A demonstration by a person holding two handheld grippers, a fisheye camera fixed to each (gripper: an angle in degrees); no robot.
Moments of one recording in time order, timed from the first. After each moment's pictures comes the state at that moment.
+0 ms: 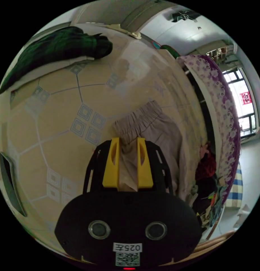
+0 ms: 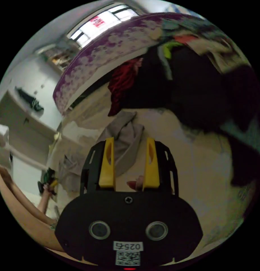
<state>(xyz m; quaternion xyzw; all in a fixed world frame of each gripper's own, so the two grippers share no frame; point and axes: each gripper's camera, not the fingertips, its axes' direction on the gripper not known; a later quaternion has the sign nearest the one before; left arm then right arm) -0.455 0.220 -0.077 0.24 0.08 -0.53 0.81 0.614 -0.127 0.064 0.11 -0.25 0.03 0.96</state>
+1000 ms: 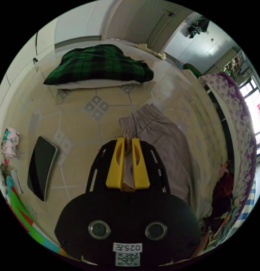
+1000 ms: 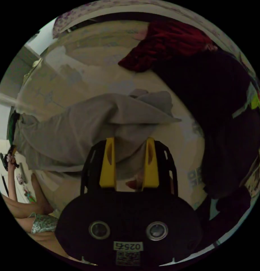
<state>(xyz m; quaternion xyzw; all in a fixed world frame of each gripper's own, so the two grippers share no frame) -0.468 0.382 -0.200 0.25 -0.08 -0.60 0.75 0.366 -0.244 0.155 -0.10 -0.10 -0.22 0.97</state>
